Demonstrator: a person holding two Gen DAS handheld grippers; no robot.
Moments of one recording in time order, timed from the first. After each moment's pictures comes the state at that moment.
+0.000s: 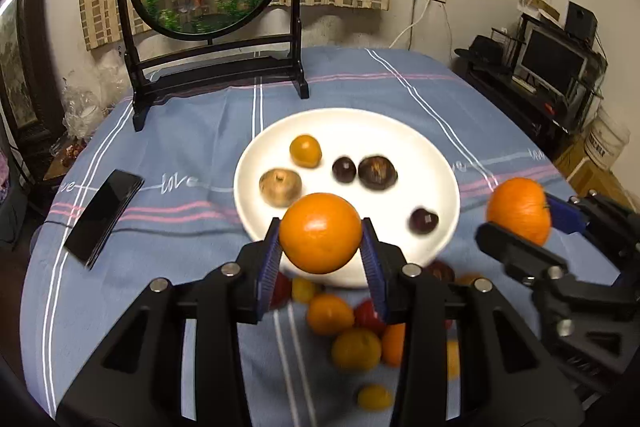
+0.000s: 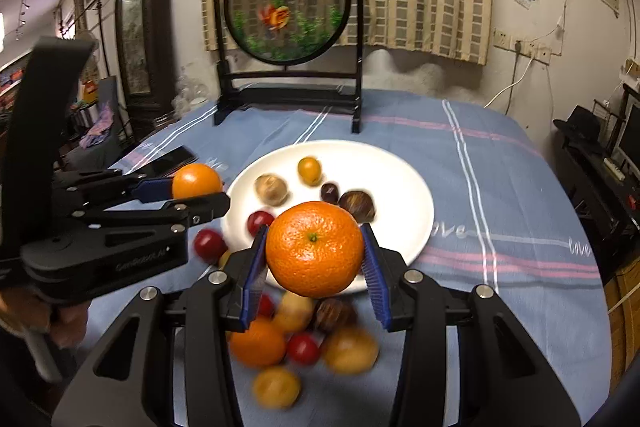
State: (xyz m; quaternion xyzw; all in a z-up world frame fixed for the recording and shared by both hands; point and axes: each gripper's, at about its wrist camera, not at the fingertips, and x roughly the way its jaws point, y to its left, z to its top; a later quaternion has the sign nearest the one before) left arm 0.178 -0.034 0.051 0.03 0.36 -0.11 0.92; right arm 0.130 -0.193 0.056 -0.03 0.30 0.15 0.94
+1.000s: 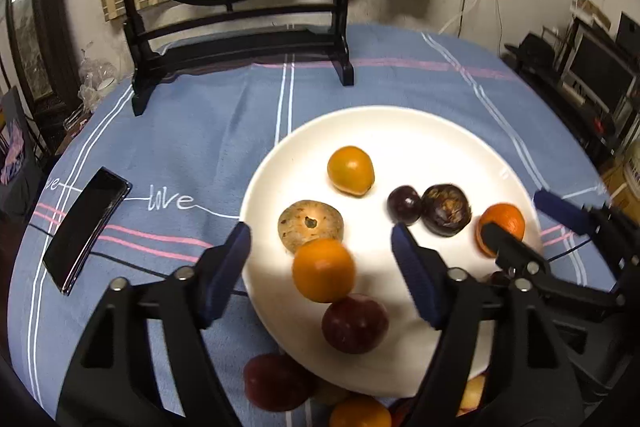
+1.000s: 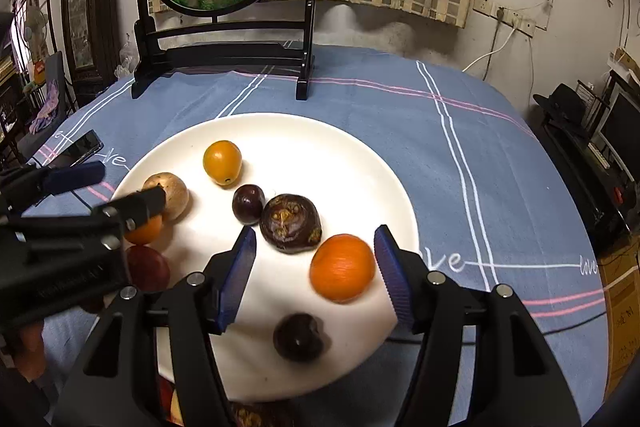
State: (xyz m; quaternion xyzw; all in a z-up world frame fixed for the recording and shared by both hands) left arm 0.269 -0.034 0.012 0.01 0.40 -0.04 0.92; right arm 0.235 -0.196 0.004 -0.06 0.37 0.07 0.92
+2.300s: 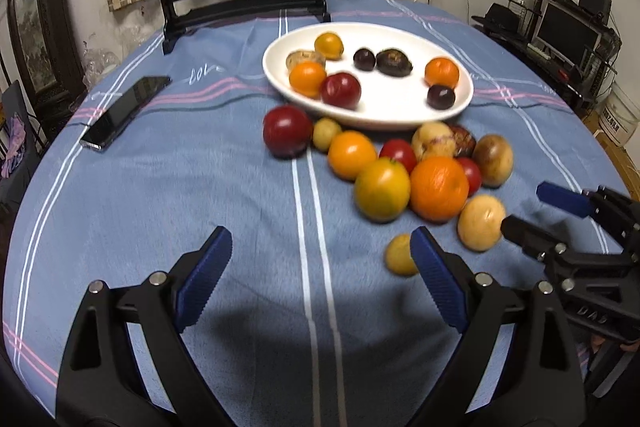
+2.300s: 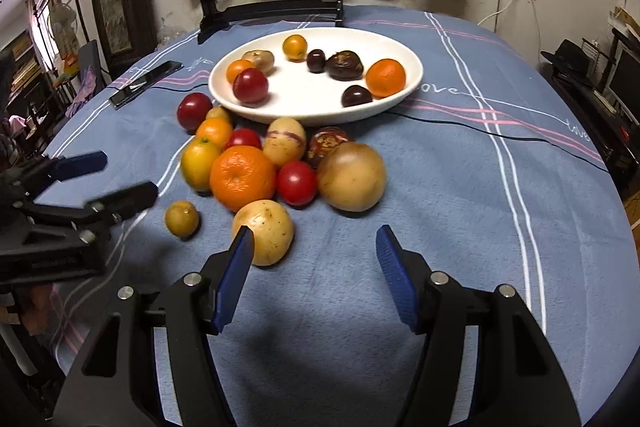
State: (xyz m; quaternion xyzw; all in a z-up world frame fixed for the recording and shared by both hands) left arm 0.081 -0.009 -0.024 0.03 0.41 -0.08 0.91; right arm 0.053 -0.206 -0.024 -0.02 0.41 0.12 0.90
